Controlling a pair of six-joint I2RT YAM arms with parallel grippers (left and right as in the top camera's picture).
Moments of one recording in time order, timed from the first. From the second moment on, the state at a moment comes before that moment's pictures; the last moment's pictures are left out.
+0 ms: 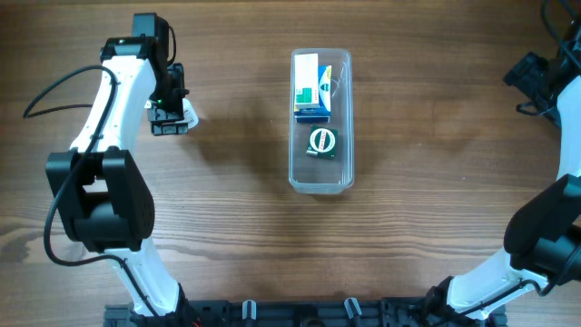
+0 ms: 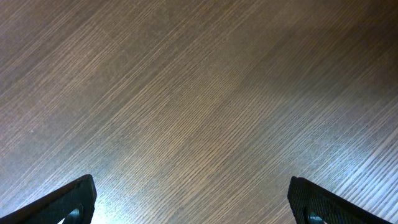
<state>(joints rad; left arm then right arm) 0.01 2.02 1.68 -1.09 -0.03 -1.65 -0.41 1.87 1.63 -0.85 0.17 0.36</state>
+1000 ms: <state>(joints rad) 0.01 2.04 1.68 -1.15 -0.04 -1.73 -0.41 1.87 1.63 -0.85 0.17 0.36</state>
